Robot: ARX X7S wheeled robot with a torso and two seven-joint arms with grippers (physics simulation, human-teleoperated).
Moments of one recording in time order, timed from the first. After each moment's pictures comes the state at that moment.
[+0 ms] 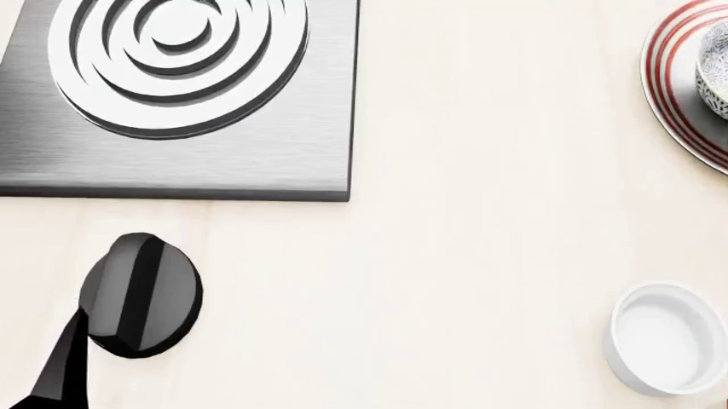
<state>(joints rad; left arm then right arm) -0.59 -1.14 0.98 0.96 -0.94 -0.06 -1.11 1.69 0.60 -0.98 1.10 1.47 0.40 0.53</state>
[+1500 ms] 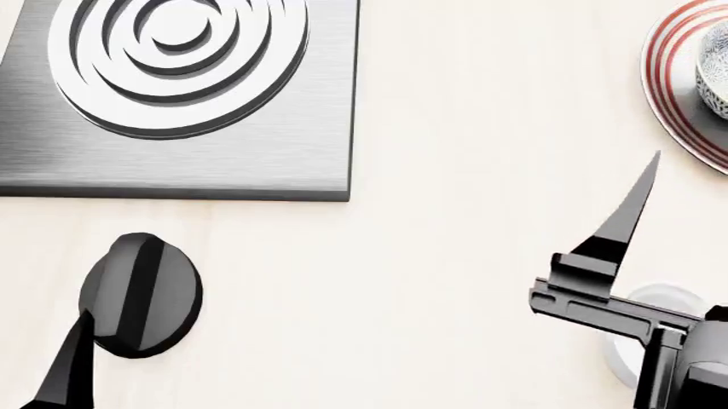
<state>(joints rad) -0.61 -1.12 1.00 0.99 -0.95 -0.07 -1.13 0.90 1.14 -1.22 -0.55 0.61 -0.14 1.39</state>
